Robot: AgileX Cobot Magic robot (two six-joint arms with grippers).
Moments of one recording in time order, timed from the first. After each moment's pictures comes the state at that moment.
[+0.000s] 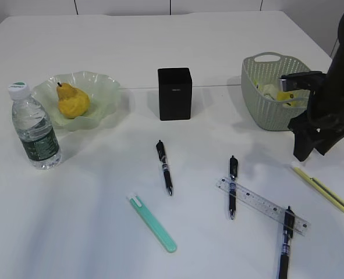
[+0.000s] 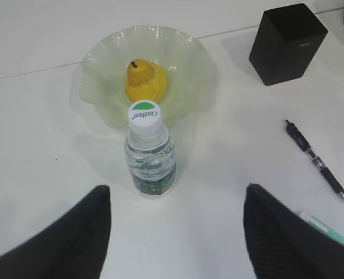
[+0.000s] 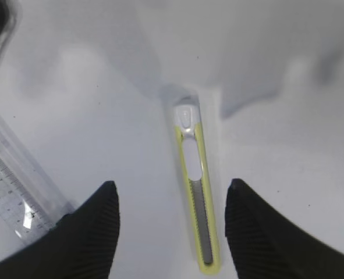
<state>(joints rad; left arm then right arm) -0.16 1.04 -0.93 -0.10 0.61 0.08 -0.01 2.04 -1.52 0.10 1.16 -0.38</state>
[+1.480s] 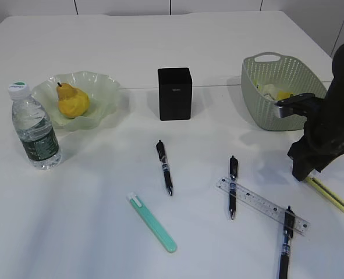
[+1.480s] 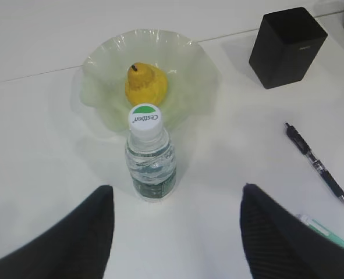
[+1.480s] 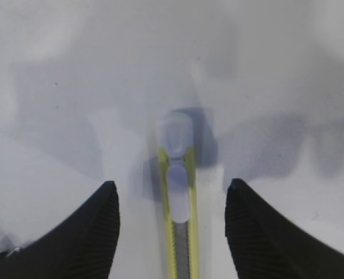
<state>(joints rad) -0.16 1.04 -0.93 -0.10 0.60 0.08 -0.01 2.06 -1.36 0.07 0.93 -0.48</state>
